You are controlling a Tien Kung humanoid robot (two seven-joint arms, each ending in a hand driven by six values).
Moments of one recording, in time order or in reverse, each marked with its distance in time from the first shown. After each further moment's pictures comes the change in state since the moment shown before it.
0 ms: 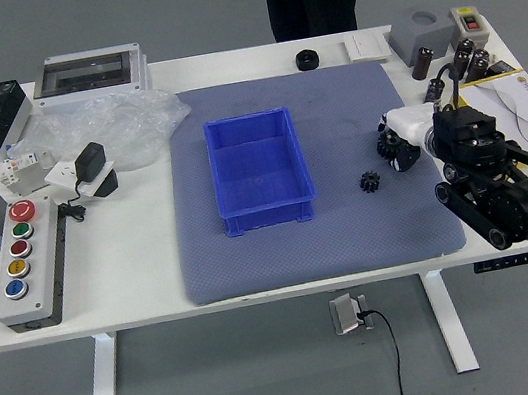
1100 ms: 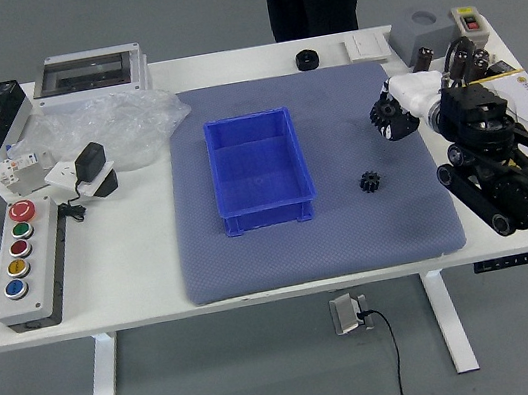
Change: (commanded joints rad) left arm 0.004 0.008 0.000 0.000 -0.016 0.008 -0.004; right arm 0.010 -0.036 0.054 0.131 0.000 -0.069 -0.028
